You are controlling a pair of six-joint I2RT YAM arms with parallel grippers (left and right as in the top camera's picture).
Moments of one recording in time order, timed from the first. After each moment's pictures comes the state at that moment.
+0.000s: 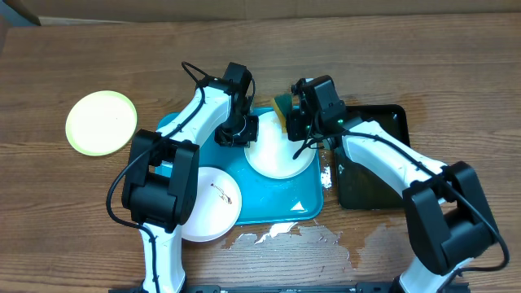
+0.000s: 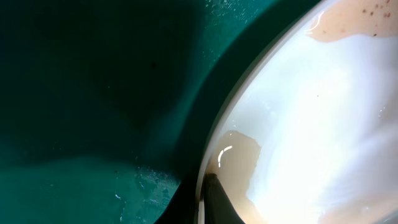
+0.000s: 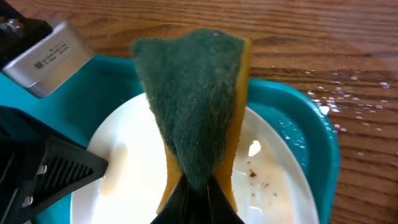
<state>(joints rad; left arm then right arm) -0.33 2.15 1.55 -0.95 0.19 -0.26 0.47 1.85 1.18 -0.28 -0.17 0.31</state>
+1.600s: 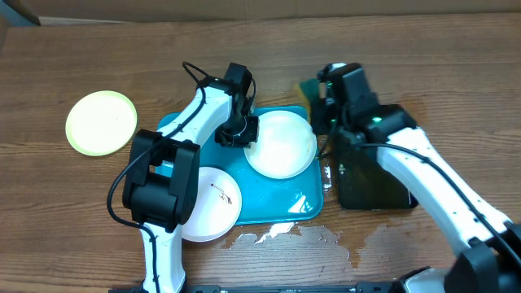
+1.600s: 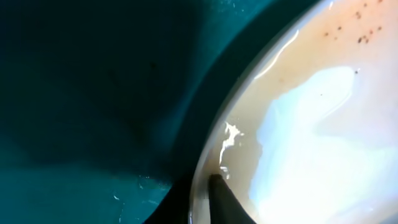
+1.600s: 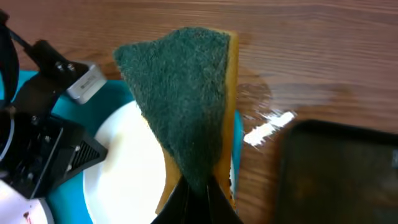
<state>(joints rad) -0.33 2.15 1.55 -0.96 0.18 -0.25 0.41 1.58 1.25 -0.60 -0.02 0.28</state>
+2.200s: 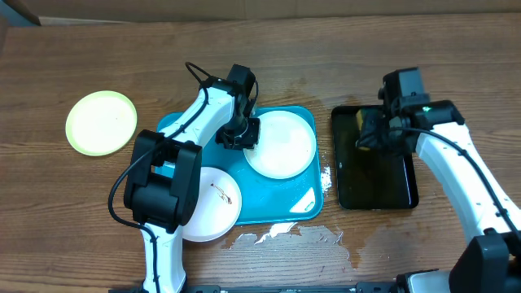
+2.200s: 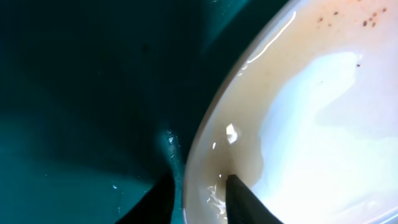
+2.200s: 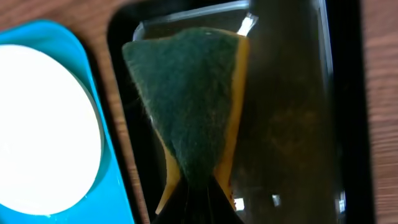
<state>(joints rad) -0.34 2.15 1.55 -0.98 0.16 -0.26 0.15 1.57 1.19 -0.90 -0.05 0.35</state>
